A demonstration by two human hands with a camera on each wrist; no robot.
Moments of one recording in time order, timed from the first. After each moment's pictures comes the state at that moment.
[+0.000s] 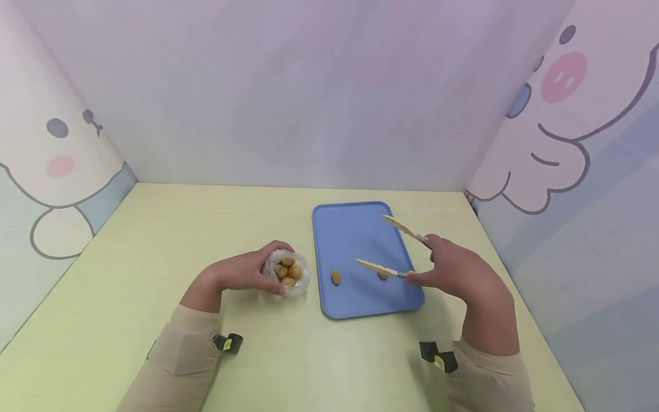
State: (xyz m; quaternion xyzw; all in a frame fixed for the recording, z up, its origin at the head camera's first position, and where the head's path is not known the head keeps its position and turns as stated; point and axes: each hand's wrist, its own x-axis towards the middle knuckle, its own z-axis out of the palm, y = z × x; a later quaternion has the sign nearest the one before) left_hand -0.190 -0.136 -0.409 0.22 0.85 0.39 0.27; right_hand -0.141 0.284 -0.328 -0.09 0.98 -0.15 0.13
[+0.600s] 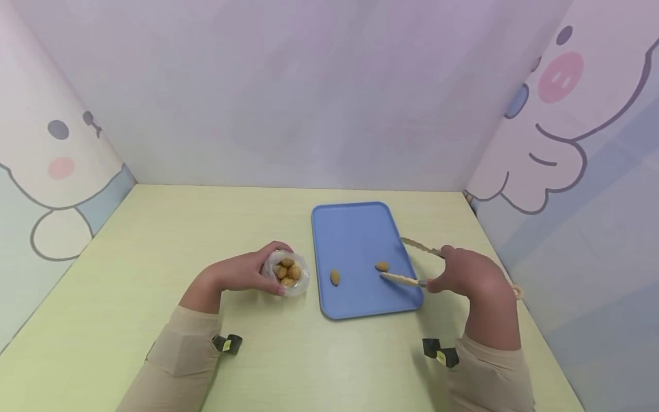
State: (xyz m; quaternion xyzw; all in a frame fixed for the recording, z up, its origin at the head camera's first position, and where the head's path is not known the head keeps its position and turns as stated) left_hand -0.190 -0.138 -0.407 0.22 0.85 0.38 0.27; right_hand -0.147 0.307 -0.337 -0.05 0.97 -0.10 0.20
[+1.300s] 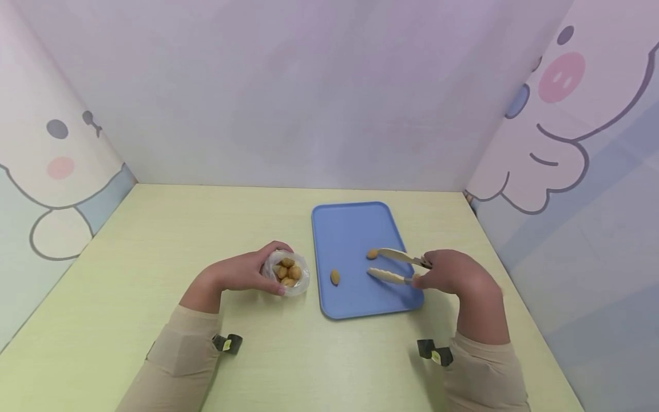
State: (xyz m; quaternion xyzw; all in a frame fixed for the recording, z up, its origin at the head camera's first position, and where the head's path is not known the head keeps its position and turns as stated) left_hand -0.191 -0.138 -0.409 0.22 0.86 0.38 0.27; right_hand -0.157 0.289 -0.345 -0.06 0.97 -0.13 0.22
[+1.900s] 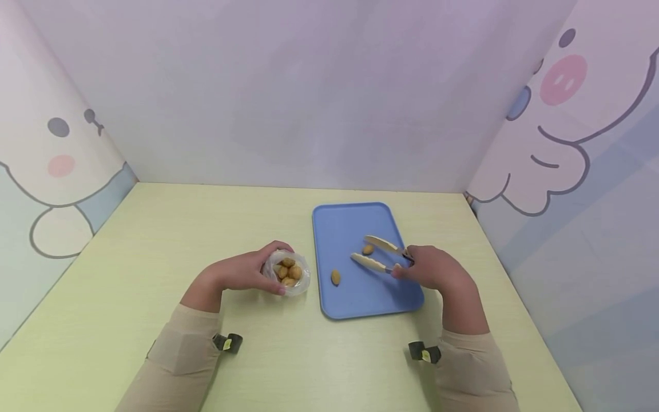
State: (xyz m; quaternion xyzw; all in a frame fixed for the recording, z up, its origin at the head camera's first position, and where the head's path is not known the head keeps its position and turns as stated) left_hand -0.193 -0.135 -0.408 0.23 0.85 0.39 0.27; right_hand -0.178 0.275 -0.377 -0.11 0.97 -0.16 0.18
